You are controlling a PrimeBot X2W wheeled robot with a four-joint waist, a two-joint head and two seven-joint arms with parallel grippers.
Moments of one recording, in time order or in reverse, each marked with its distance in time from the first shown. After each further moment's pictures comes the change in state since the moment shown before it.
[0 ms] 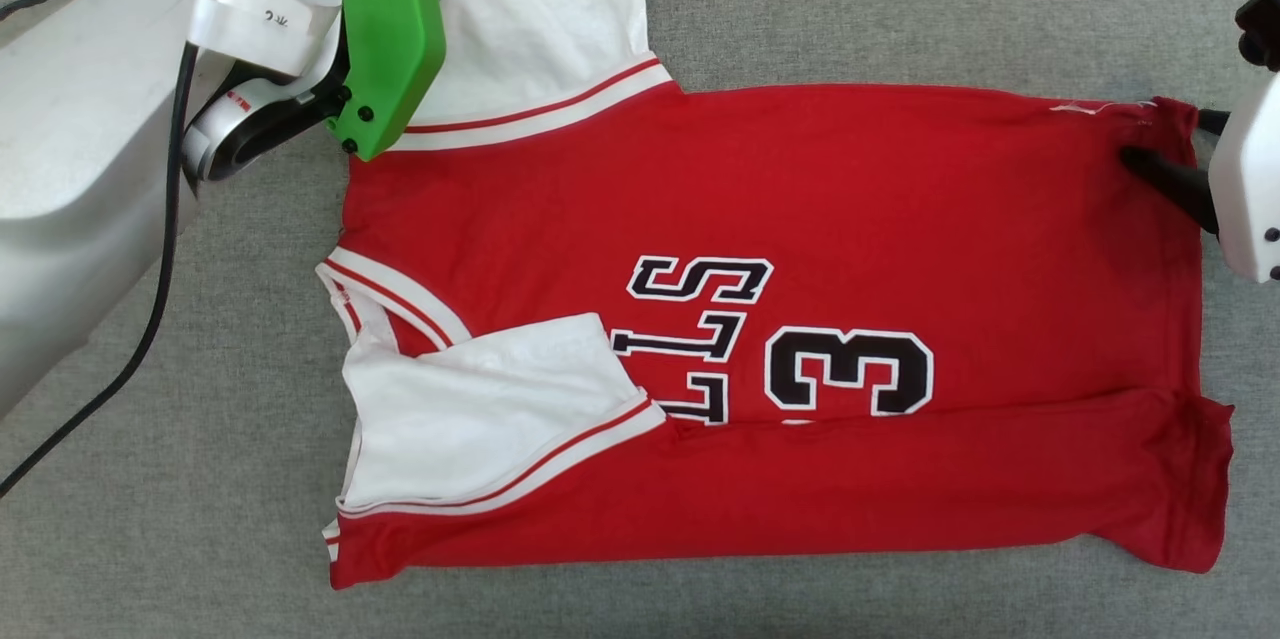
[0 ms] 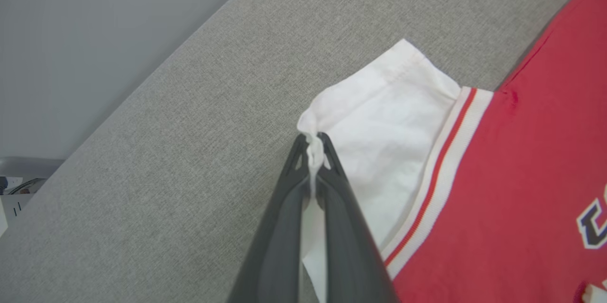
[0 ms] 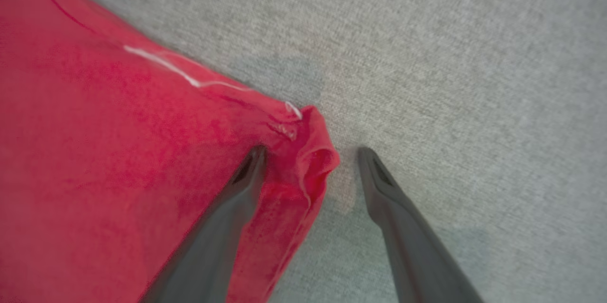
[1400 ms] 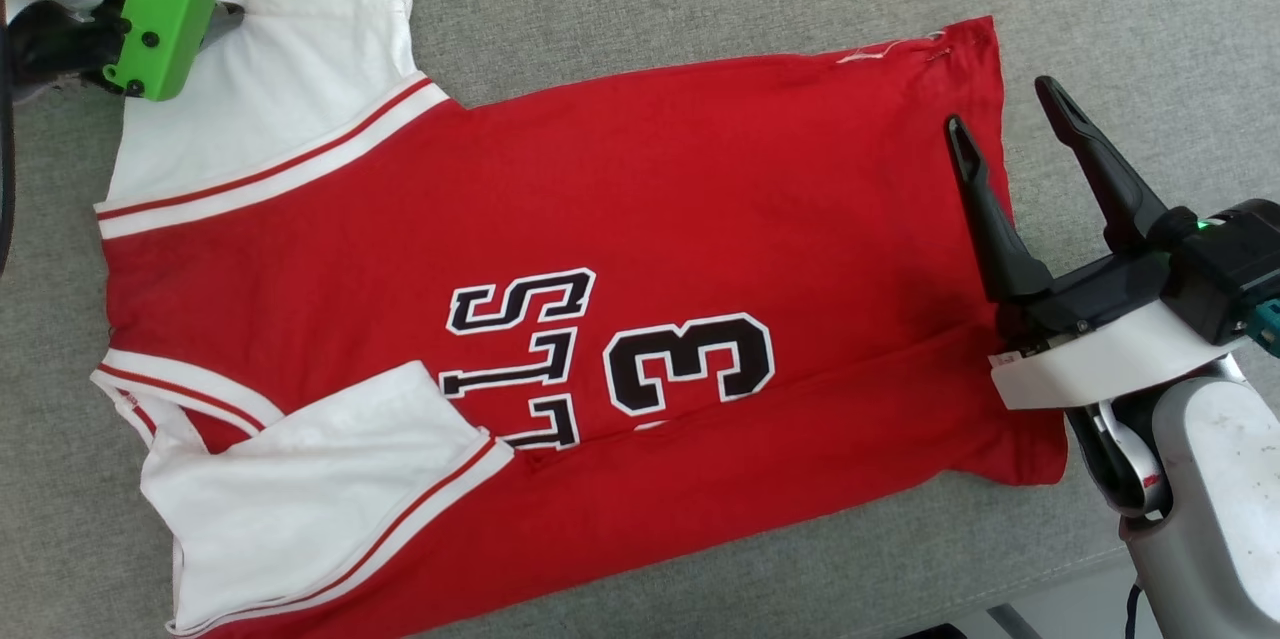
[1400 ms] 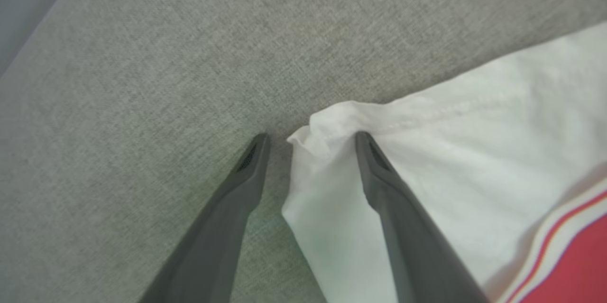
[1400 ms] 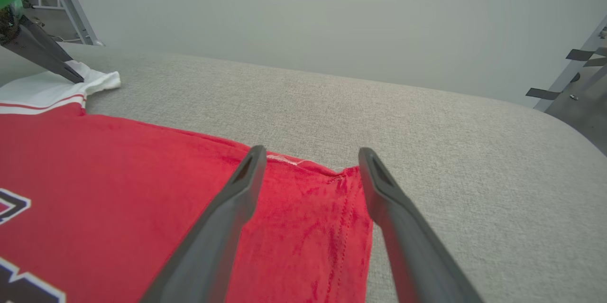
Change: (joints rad) left arm -0.026 0.080 0.098 0.228 -0.040 0.001 0.444; right arm 0.465 0.505 -0.407 -0.324 -0.535 0.001 -0.914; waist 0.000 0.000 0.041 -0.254
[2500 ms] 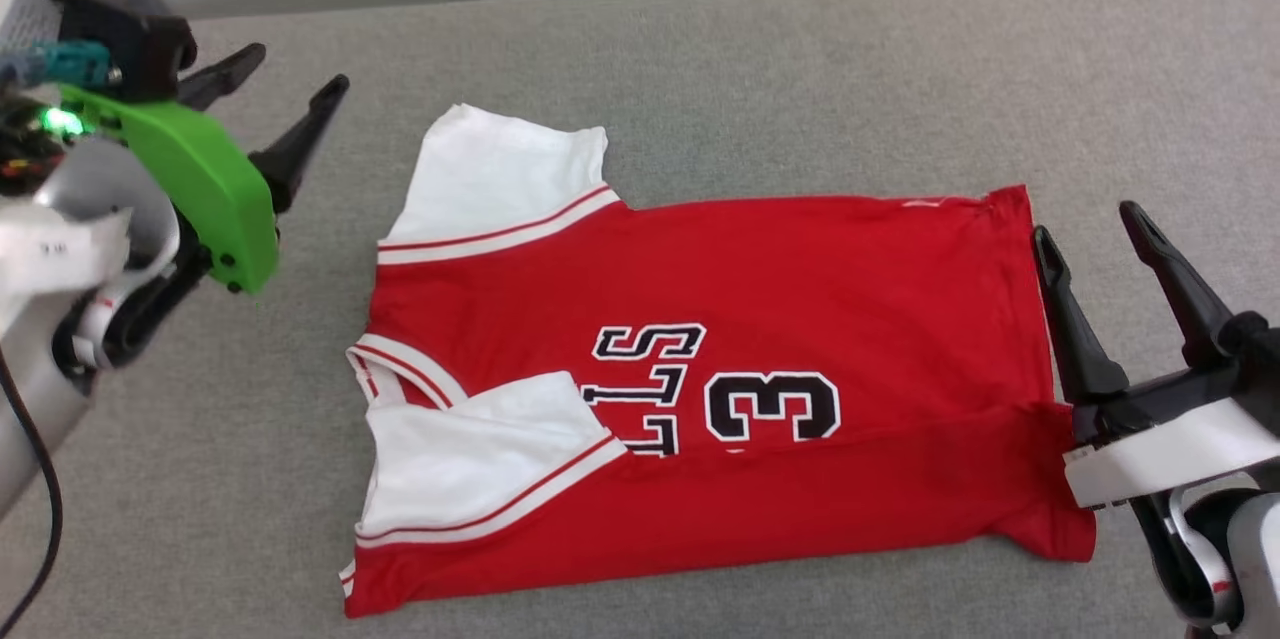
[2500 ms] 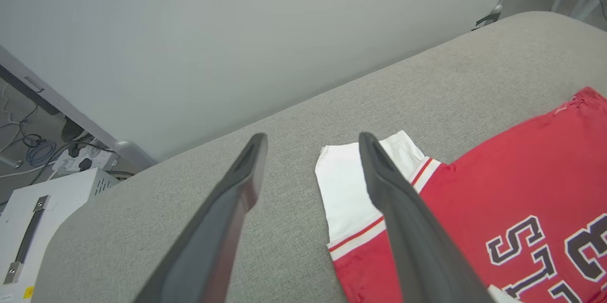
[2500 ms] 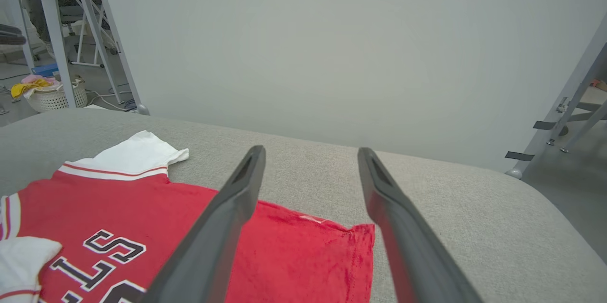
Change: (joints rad) left arm 0.509 0.115 0.211 -0.389 0.002 0.169 -0.747; right arm 0.243 -0.024 -0.147 -0.105 -0.005 0.000 0.088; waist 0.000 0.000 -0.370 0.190
